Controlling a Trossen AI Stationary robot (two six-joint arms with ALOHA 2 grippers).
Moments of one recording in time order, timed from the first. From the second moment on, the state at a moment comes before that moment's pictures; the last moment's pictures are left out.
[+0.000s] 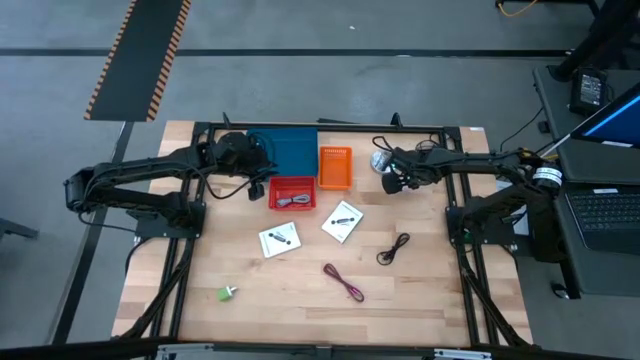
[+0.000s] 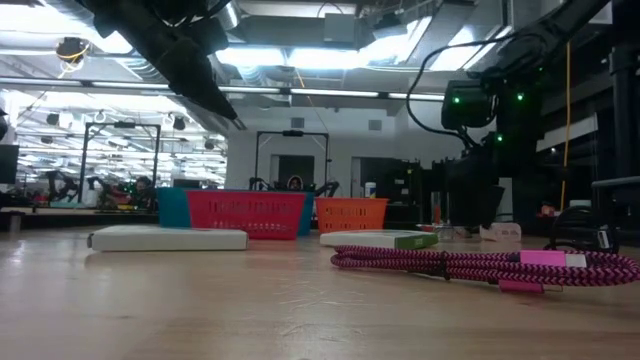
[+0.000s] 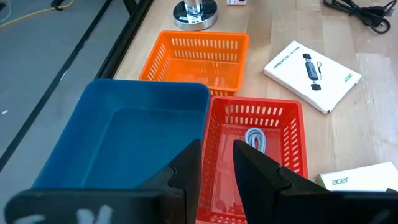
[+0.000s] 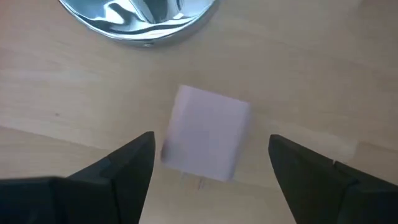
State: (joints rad) left arm 0.40 1.01 0.73 -0.37 0.03 0.21; right arm -0.50 1.40 0.68 -0.67 0.21 0.81
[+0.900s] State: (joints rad) left arm 0.40 1.01 0.73 -0.37 0.03 0.19; right arm -0.52 1.40 0.57 -0.48 0.27 0.70
